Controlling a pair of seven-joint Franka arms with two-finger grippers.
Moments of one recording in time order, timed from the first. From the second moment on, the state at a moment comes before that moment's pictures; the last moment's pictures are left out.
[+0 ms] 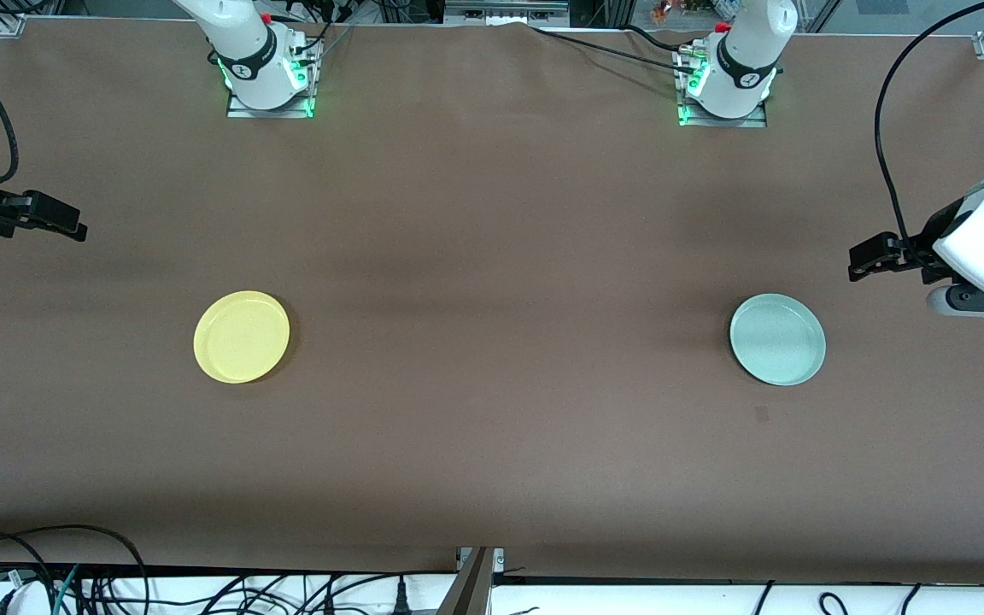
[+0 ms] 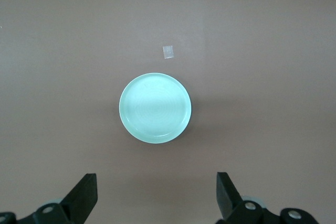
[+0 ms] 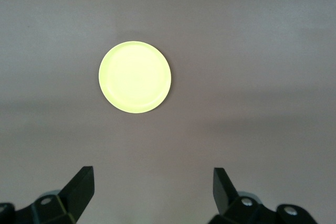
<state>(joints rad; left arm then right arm) 0.02 0.20 -0.04 -1.48 0.02 1.62 0.01 0.02 0.11 -0.08 -1.55 0.00 1.58 -0.02</state>
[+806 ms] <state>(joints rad) 0.06 0.21 -0.04 -1.48 0.00 1.62 0.01 0.02 0.11 -0.08 -1.55 0.00 1.58 -0.02</state>
